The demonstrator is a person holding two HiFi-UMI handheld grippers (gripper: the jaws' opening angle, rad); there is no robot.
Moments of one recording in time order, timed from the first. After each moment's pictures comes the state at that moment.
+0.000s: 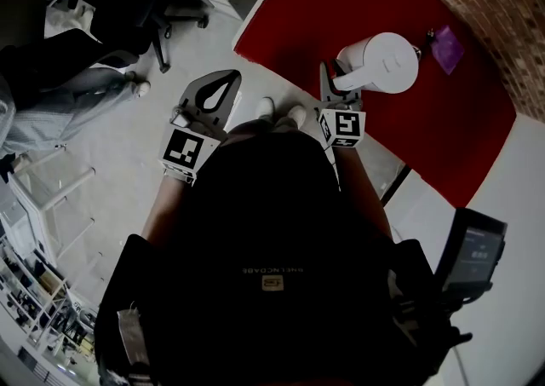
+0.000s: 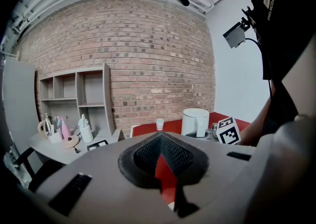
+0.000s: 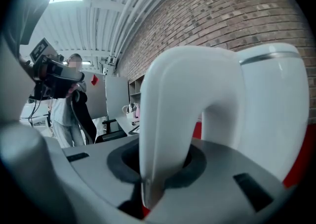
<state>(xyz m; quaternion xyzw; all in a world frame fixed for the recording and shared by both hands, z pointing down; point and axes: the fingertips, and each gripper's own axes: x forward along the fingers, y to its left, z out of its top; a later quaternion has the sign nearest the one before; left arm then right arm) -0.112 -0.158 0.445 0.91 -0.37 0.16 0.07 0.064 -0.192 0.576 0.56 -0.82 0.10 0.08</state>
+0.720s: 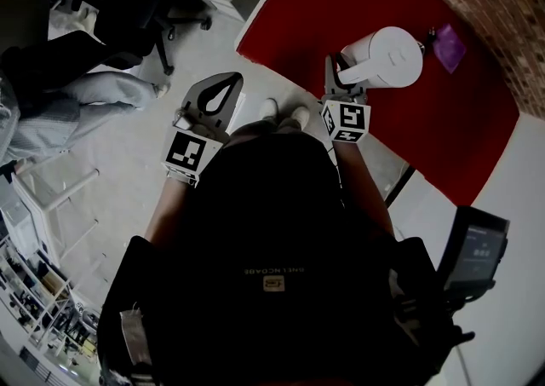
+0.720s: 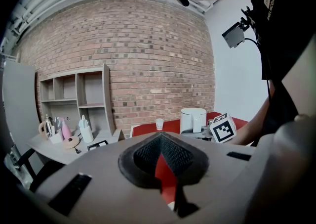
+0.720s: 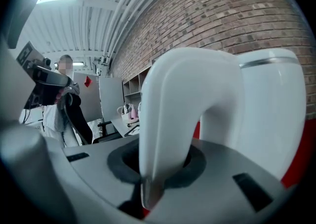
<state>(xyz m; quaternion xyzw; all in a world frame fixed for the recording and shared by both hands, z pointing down) -0.110 -0.153 0.445 0.91 -0.37 0.16 0.06 0.075 -0.207 0.570 0.58 -0.80 0.12 0.08</state>
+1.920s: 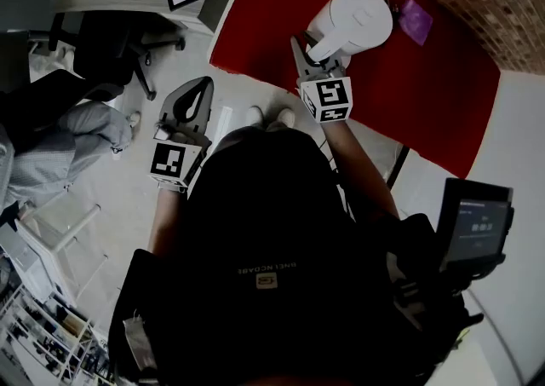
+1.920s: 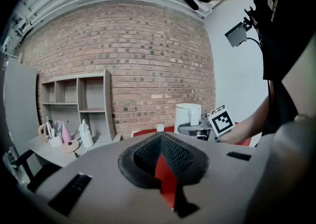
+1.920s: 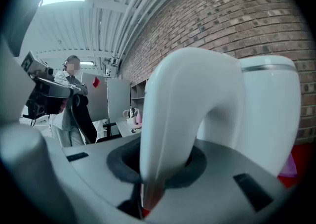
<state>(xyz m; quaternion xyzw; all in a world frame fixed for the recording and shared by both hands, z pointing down) -0.114 -0.159 0.435 0.92 -0.38 0.13 0.06 0.064 -0.231 0.518 0.55 -0.83 0.08 0.09</state>
